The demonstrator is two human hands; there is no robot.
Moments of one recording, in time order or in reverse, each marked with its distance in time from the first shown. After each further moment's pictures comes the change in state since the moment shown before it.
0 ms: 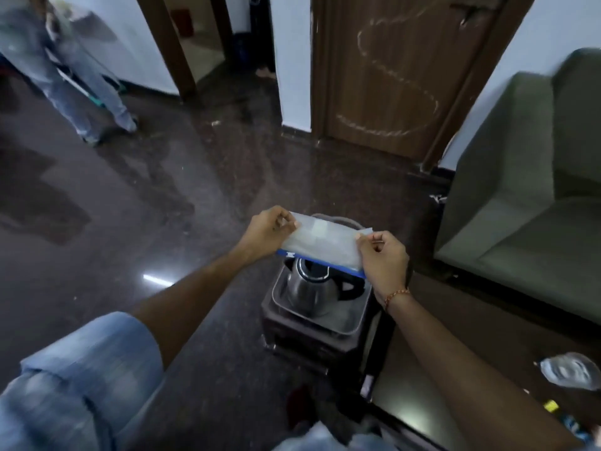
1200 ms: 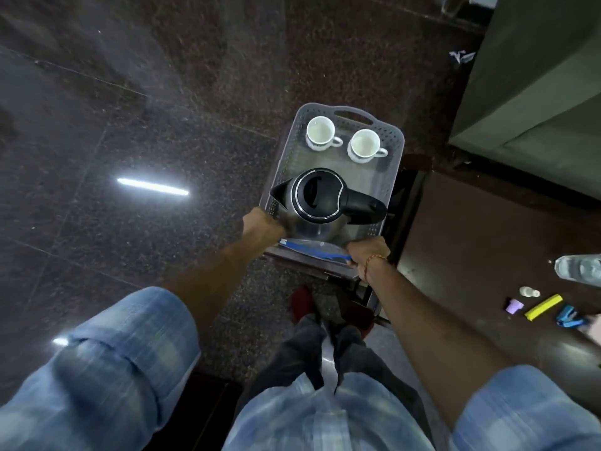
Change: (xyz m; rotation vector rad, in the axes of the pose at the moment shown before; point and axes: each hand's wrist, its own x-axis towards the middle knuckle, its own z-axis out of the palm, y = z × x) left_hand 0.013 -0.154 0.133 0.147 -0.319 -0.750; right_hand -0.019 0.169 0.087 -0.161 -0.071 0.987
